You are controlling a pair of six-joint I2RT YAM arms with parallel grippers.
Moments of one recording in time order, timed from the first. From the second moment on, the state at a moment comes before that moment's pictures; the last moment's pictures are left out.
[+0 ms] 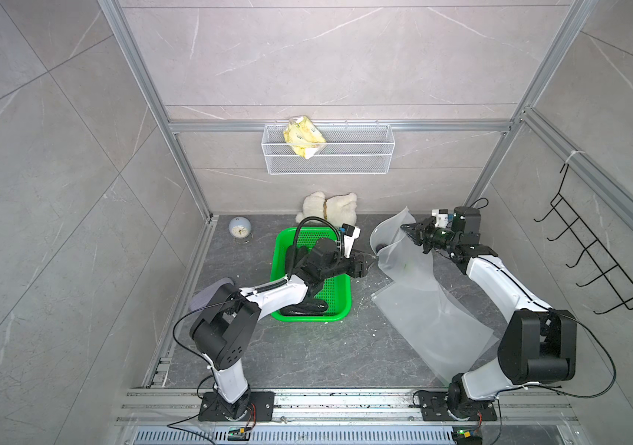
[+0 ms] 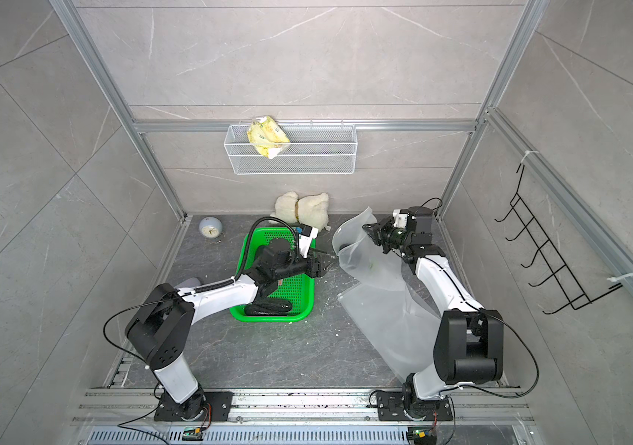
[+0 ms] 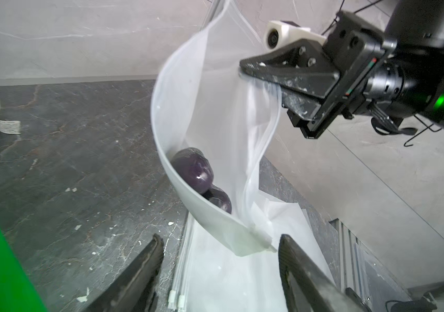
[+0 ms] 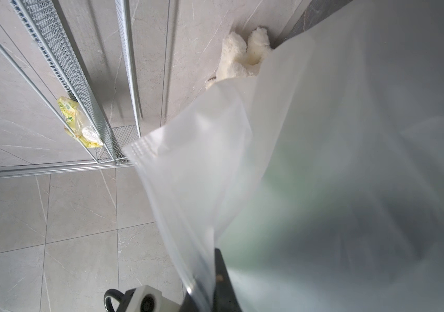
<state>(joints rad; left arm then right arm) -0.75 1.77 1.11 0.43 0.41 -0.41 0.00 1.54 1.18 -0.07 -0.72 1.16</state>
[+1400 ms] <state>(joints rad) -0.87 1.91 1.05 0.85 0.02 -0.34 0.00 1.54 1.15 0.08 -0.73 1.30</state>
